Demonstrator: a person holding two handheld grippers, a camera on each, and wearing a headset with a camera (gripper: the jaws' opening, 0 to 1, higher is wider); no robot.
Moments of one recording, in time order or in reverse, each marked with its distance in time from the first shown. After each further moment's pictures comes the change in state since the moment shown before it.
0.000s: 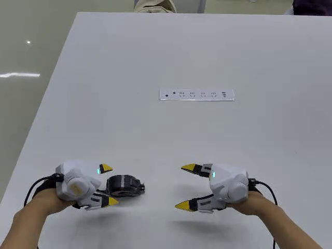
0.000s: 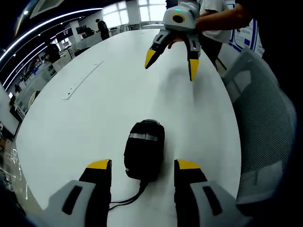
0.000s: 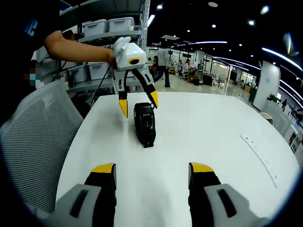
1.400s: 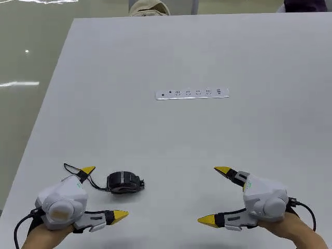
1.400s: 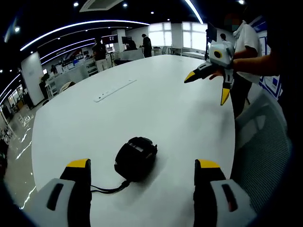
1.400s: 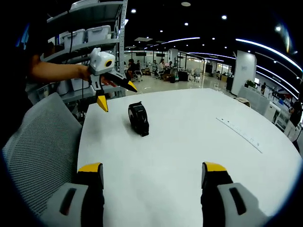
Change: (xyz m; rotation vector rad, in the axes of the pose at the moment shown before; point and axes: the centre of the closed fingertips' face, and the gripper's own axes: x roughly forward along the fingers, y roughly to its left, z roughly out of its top) left arm -0.044 -0.023 0.025 -0.332 -0.222 0.262; right arm -0.081 0.024 -0.019 0.153 -0.016 -0.191
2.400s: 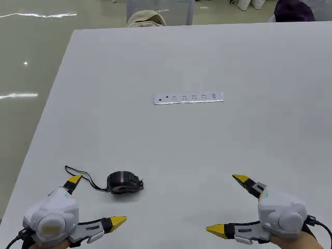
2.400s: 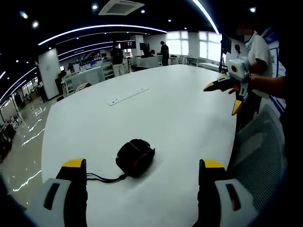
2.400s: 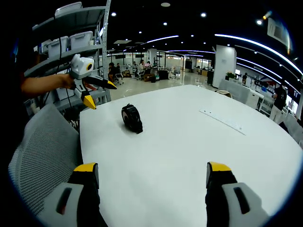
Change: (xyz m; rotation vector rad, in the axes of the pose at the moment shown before) left arm -0.042 -0.015 0.010 -0.113 -0.073 0.128; right arm -0.053 0.016 -0.006 0.115 -0.002 -0.163
